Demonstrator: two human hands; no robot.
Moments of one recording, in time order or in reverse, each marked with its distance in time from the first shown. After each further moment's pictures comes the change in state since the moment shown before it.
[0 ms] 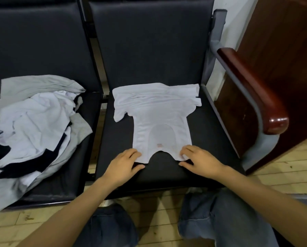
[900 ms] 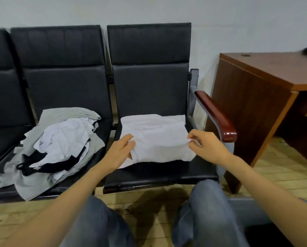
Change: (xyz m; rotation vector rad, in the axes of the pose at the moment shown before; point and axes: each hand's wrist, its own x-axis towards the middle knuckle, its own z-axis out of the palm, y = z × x) left_hand -0.099 0.102 -0.152 -0.803 0.283 -0.040; right_hand -0.130 -0.094 -0.151 0.208 0.470 0.032
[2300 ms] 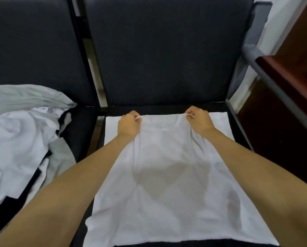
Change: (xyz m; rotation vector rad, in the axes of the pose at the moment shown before) left_hand 0.346 -0.239 0.043 0.452 0.215 -0.322; right_hand 0.324 0.203 0.224 0.106 -0.041 0.449
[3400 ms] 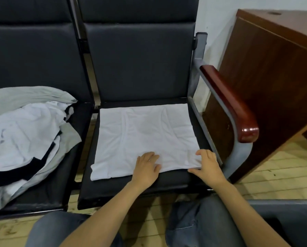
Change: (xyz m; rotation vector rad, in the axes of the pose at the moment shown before) left_hand -0.287 0.043 0.025 0.171 -0.371 0.299; right_hand -0.298 0.086 -0.080 -0.215 -0.103 0.012
